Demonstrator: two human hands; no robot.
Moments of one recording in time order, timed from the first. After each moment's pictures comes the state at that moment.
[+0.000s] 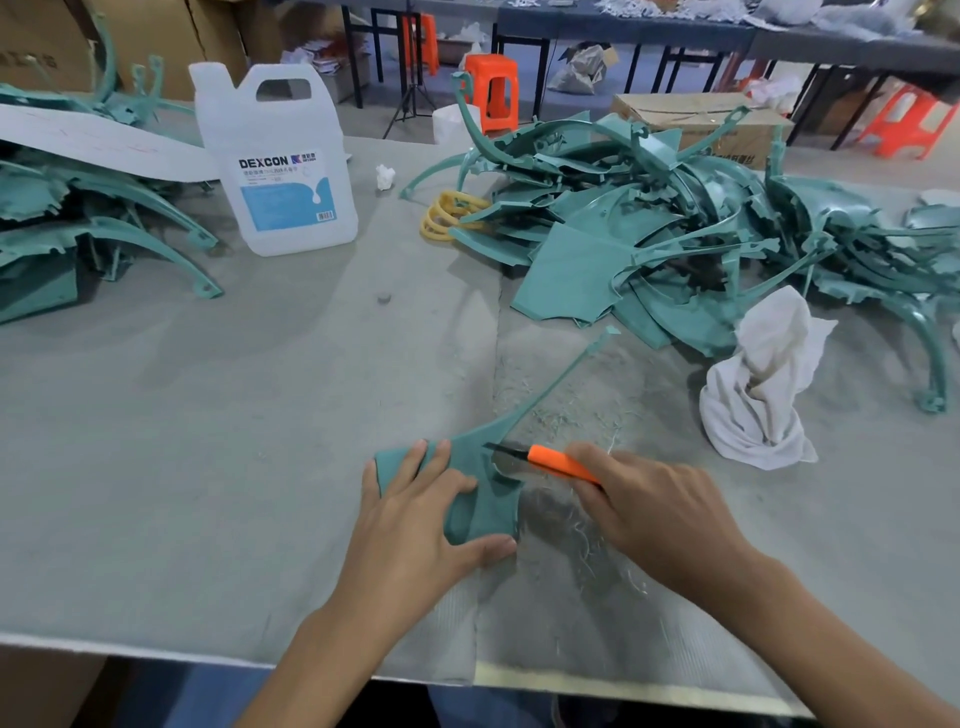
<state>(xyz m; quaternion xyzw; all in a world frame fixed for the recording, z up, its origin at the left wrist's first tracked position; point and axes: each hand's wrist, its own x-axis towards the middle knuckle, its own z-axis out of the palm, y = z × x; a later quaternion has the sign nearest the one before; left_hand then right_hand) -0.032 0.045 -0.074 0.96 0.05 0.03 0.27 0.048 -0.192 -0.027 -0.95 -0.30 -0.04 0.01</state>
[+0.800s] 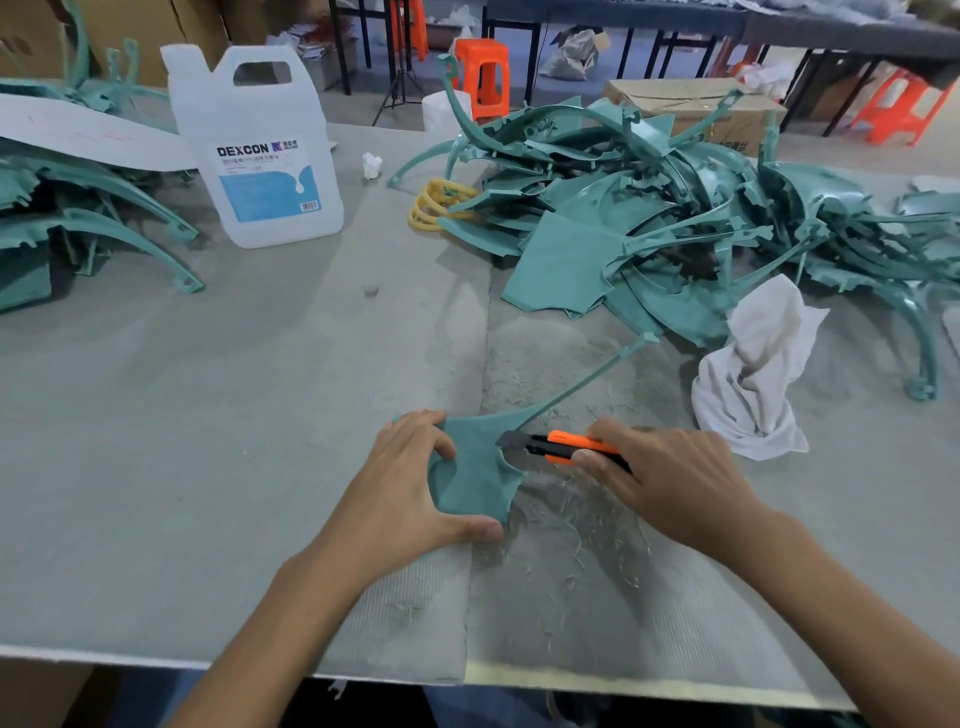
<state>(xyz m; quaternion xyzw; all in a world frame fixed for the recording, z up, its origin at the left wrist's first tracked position) 0.000 0.065 -0.069 0.94 0.00 0.02 0.33 0.081 -0.209 -0.030 -0.95 -0.31 -0.06 0.02</state>
